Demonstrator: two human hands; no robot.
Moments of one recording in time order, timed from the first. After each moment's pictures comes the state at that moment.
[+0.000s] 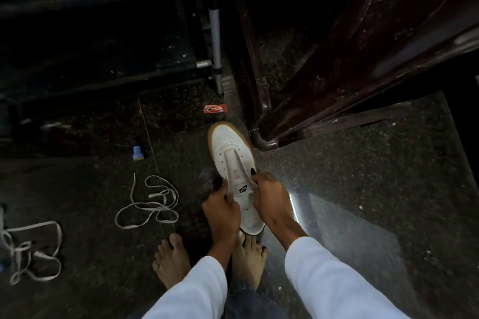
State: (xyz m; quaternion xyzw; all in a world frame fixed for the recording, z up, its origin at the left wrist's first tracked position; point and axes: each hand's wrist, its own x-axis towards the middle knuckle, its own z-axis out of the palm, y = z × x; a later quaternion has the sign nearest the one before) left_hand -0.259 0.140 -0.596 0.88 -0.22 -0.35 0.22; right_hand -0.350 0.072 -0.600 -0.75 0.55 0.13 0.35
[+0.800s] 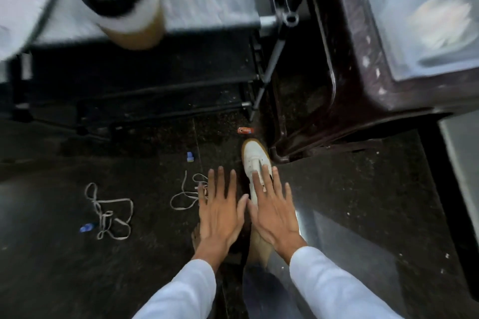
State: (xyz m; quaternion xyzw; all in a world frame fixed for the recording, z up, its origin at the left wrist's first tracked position) left_hand -0.185 0.185 -0.390 0.85 -0.48 -0.22 -0.04; right_hand -0.301 0.116 -0.394 -0.85 0.46 0.16 0.20
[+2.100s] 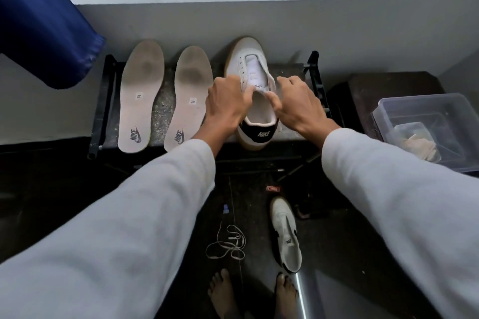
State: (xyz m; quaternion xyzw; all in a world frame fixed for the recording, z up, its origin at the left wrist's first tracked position) left_hand 0.108 0.002 -0.111 0.87 -0.42 -0.08 0.26; right_hand -0.024 -0.076 -0.097 -0.89 0.44 -0.05 0.13
